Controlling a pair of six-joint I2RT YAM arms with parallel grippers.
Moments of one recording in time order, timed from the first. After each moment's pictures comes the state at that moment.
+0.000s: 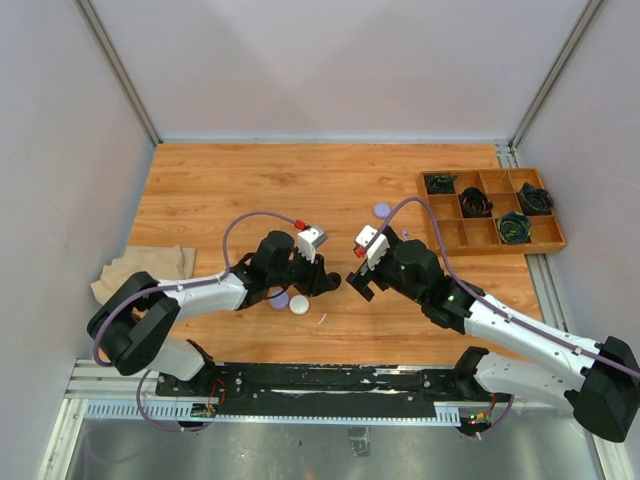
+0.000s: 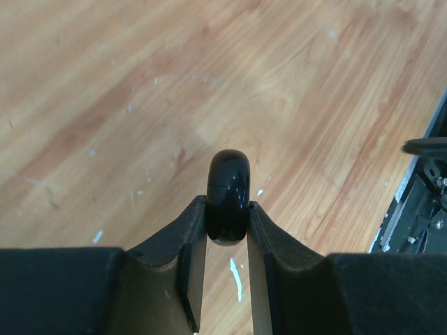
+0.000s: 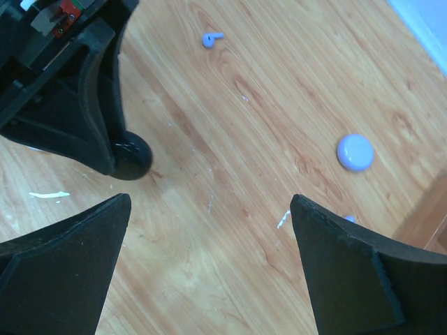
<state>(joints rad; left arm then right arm) -0.72 1.40 0.55 0.37 0.37 -0.27 0.87 0.98 0.63 -0.05 0.09 -0.28</state>
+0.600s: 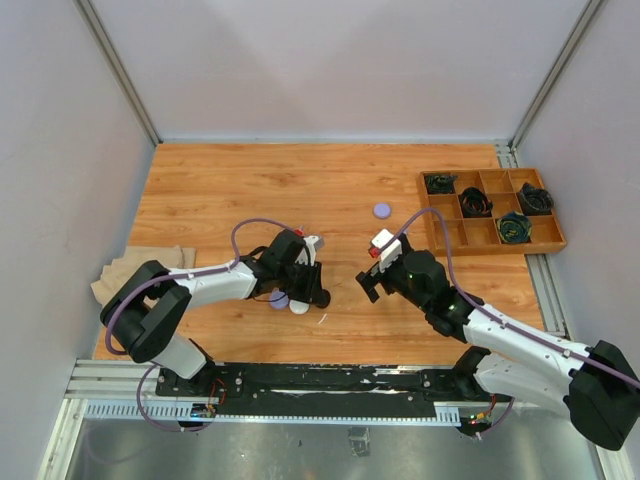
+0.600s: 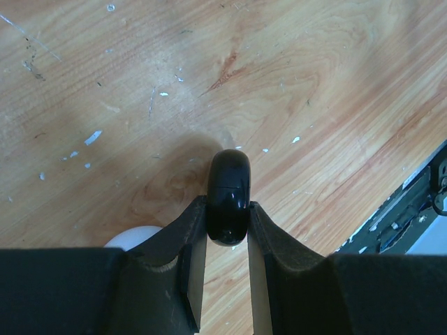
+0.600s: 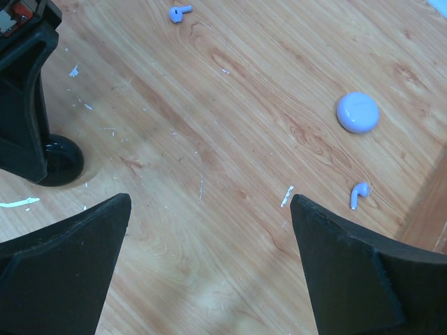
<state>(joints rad) -0.72 1.51 0.69 -0.07 0.33 -0.48 0.78 0.96 0.44 0.15 0.11 -0.19</state>
